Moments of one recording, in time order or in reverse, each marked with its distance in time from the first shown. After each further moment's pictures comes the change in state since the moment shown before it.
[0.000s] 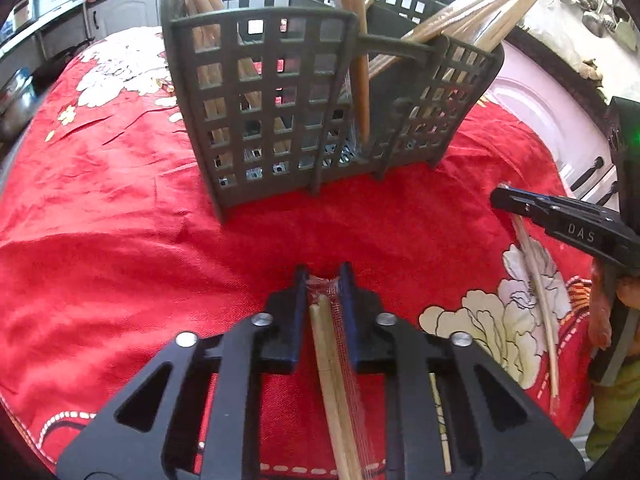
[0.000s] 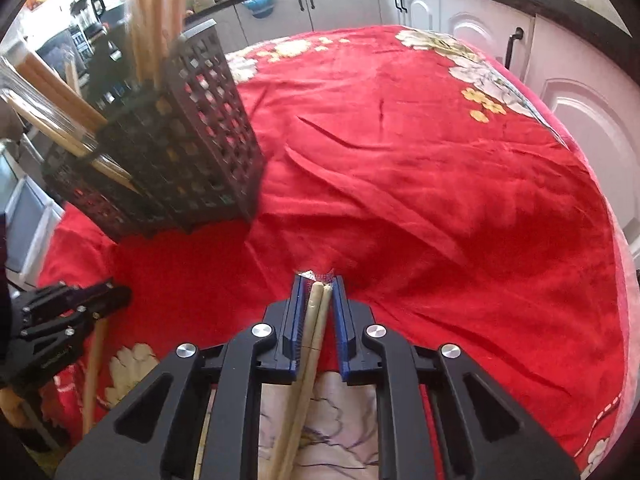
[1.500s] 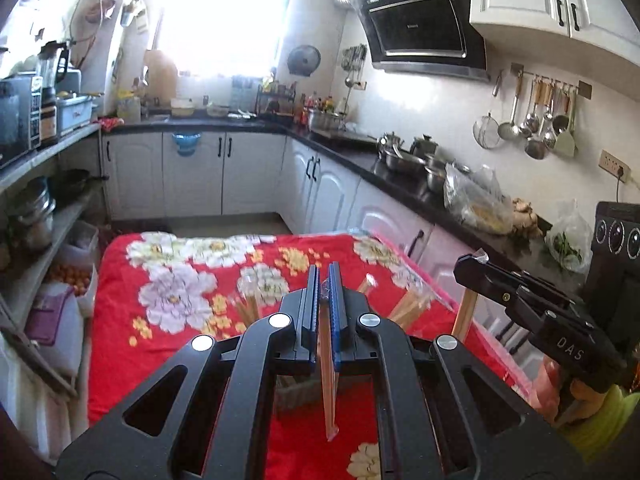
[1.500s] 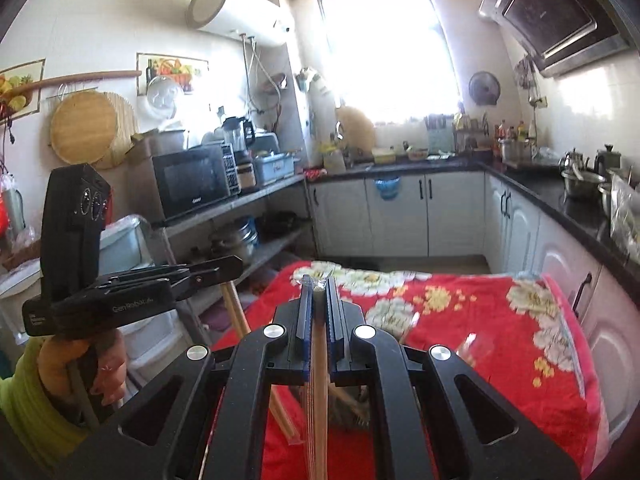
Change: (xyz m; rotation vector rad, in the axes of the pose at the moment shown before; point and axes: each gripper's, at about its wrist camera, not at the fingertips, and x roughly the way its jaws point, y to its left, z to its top) left arm -0.233 0.007 0.109 0.042 -0.551 -0.054; right arm -0.201 0.129 0.088 -0.261 -0.617 0.295
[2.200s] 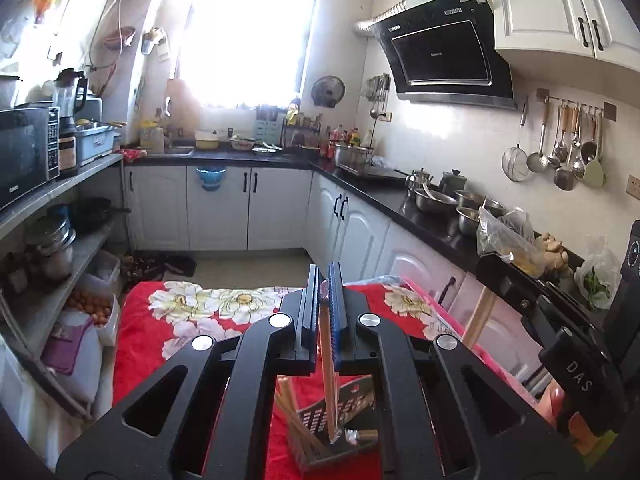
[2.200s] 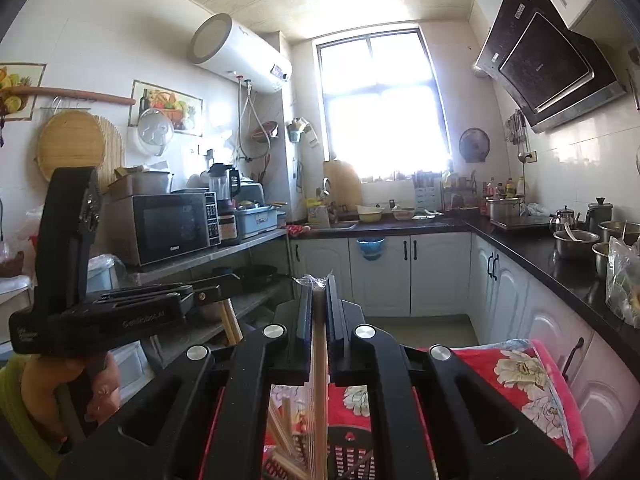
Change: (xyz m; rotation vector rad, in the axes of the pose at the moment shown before) left arm 0.025 0.009 0.055 -0.001 -0.108 0.097; right arm 0.036 -0.008 0.042 -0.053 -0.194 -0.066
